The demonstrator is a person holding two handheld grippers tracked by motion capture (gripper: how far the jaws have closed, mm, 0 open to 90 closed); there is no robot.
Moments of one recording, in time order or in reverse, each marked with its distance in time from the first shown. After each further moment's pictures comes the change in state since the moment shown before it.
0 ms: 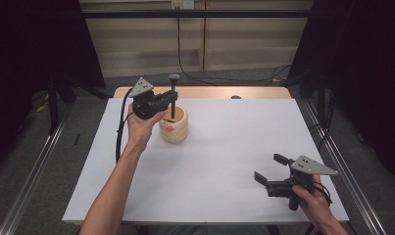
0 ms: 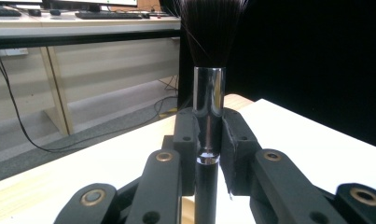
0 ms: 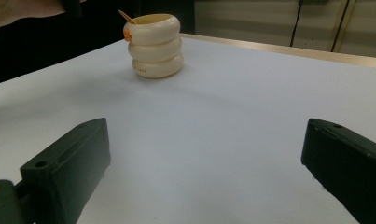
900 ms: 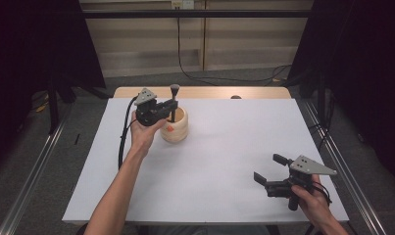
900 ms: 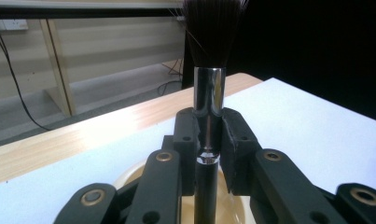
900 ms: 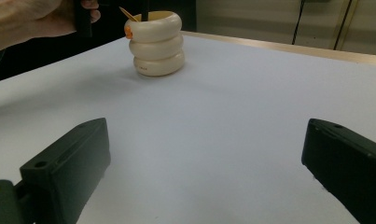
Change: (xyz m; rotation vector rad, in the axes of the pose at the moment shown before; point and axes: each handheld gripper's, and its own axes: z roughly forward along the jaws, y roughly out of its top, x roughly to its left) left arm 0.009 -0.034 0.011 0.055 0.016 -0.023; right arm 0.000 -0.001 0.002 0.007 0.006 0.000
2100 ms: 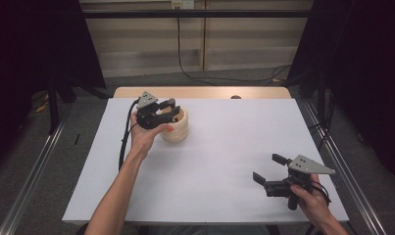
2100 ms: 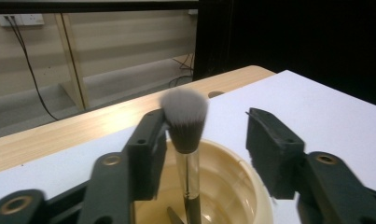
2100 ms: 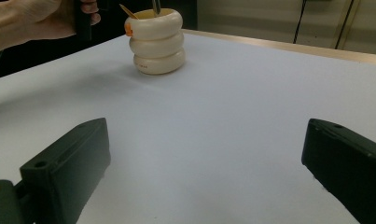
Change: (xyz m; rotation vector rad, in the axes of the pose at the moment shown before) left arm -0.003 -0.008 0.001 0.014 0.065 0.005; right arm 0.000 0.000 0.003 0.008 0.003 -0.007
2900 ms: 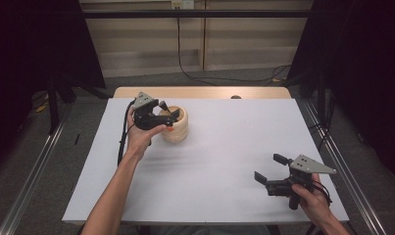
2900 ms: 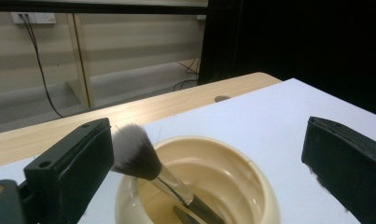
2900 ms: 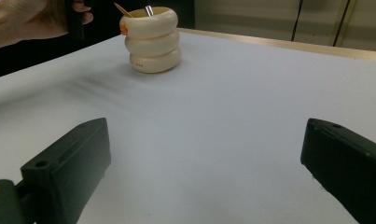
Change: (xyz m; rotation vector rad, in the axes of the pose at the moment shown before) left arm 0.002 -0.001 -0.007 -0.018 0.019 -0.018; right arm -0.005 -0.003 0.000 0.001 -0.004 0.008
